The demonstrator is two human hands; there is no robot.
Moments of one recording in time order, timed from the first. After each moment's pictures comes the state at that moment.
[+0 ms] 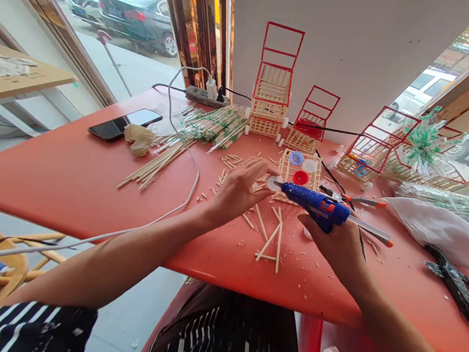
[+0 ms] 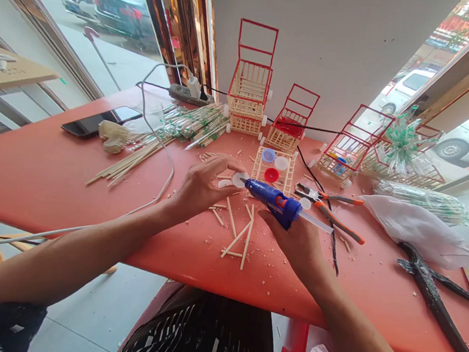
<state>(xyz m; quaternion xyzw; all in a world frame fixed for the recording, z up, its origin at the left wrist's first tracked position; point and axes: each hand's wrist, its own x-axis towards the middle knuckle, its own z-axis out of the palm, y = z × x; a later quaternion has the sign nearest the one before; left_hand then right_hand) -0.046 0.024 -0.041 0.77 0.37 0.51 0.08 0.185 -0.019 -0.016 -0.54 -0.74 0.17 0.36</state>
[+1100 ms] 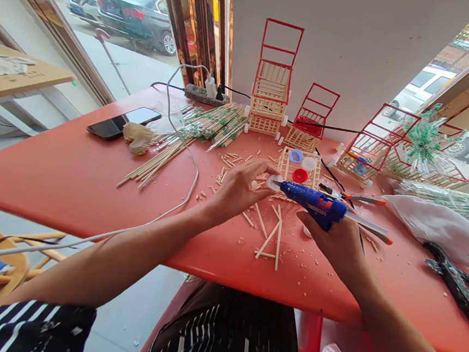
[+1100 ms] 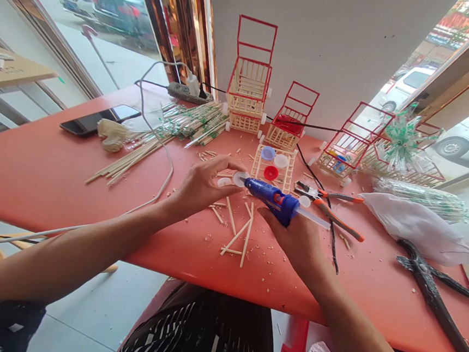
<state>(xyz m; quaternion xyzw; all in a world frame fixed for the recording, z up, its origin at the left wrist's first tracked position) -0.045 0.023 -0.041 0.75 0.39 0.50 0.17 0.184 -0.019 -0.013 -0.55 -0.74 0.16 0.35</state>
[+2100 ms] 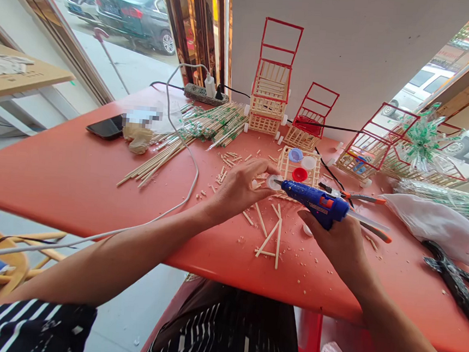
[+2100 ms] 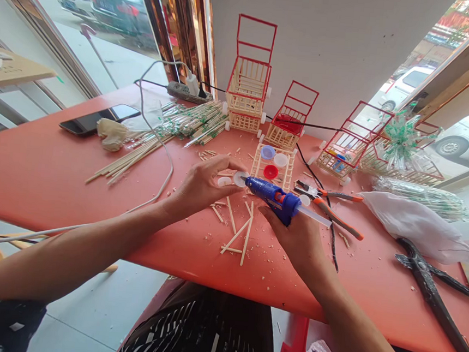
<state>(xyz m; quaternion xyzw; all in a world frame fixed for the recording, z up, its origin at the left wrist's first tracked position) -0.043 0.020 -0.038 0.76 0.40 0.49 0.16 0.187 -0.020 -0.014 -0.56 -0.74 0.15 0.34</state>
